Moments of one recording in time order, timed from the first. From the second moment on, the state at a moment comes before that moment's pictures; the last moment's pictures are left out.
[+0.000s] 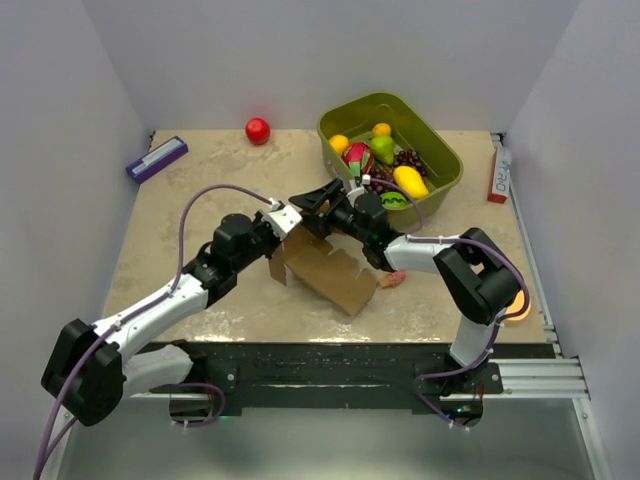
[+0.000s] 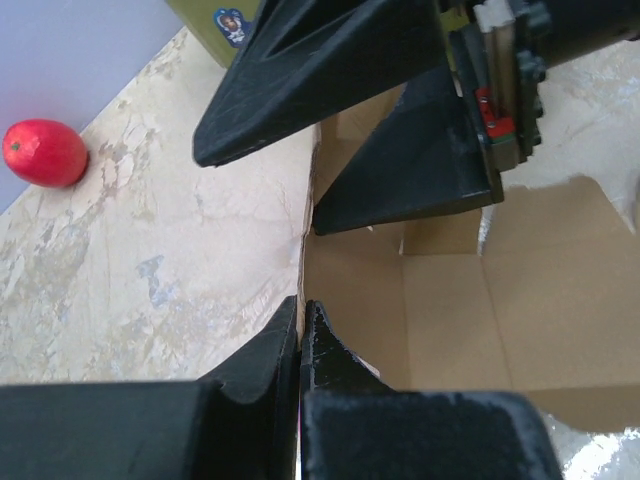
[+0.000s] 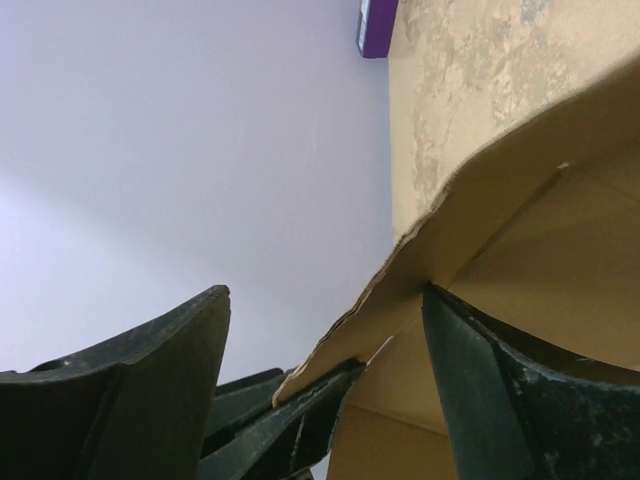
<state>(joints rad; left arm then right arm) -0.58 1.12 0.64 0.17 0.05 0.36 0.65 1.80 0.91 0.79 -0.23 1.50</state>
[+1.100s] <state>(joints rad) -0.77 1.07 0.60 0.12 -0.24 0.43 0.65 1.83 0.82 0.82 -0.20 1.45</state>
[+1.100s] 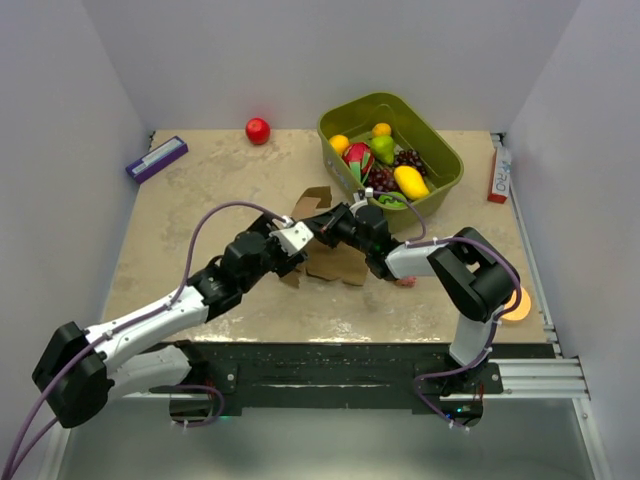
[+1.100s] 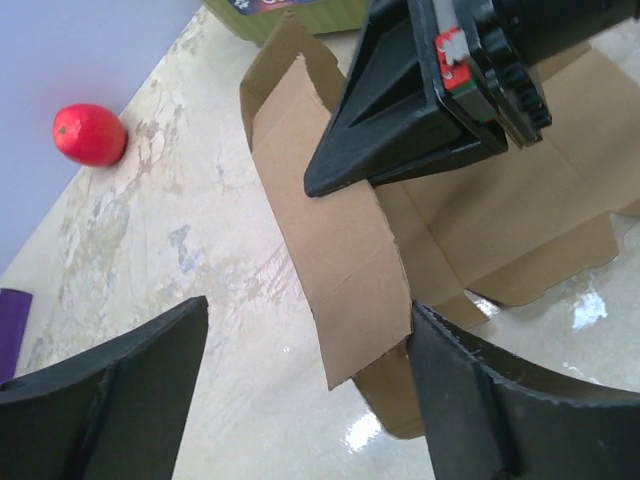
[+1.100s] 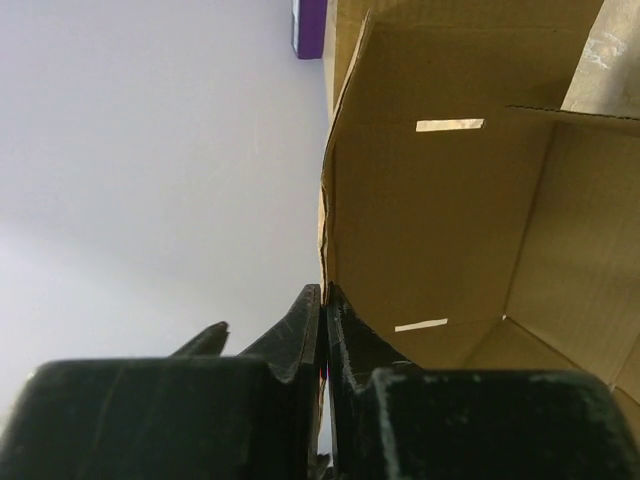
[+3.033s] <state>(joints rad) -0.52 1.05 0.25 0.40 -0.03 -0.27 0.65 1.86 0.76 0.90 -0.10 1.26</state>
